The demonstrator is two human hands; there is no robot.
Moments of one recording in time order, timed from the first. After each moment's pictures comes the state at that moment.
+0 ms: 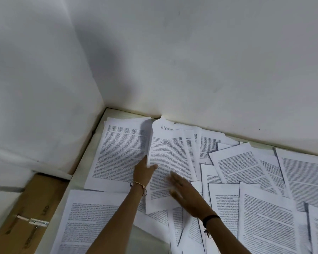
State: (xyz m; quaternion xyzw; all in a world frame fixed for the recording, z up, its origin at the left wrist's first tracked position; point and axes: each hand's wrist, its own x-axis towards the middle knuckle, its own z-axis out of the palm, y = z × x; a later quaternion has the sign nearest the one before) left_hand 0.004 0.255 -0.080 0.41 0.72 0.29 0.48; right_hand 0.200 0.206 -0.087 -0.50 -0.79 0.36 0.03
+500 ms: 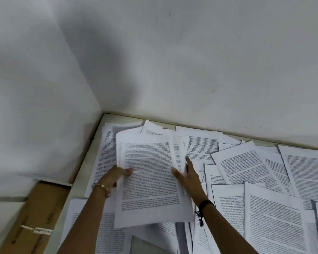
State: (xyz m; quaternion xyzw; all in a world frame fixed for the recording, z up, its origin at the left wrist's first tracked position) left_hand -0.088 0.264 -0.056 0.25 0.62 0.29 0.69; right_hand 0.176 0.246 -0.070 -0.64 -0.46 0.55 0.28
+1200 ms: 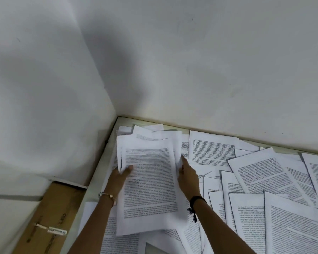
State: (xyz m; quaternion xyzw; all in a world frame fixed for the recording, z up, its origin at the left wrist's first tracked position) left_hand -0.122 0.251 -0.068 0.31 0.70 0.34 0.54; right_hand 0.113 0.273 -0.080 -0.70 -0.58 0.37 0.17
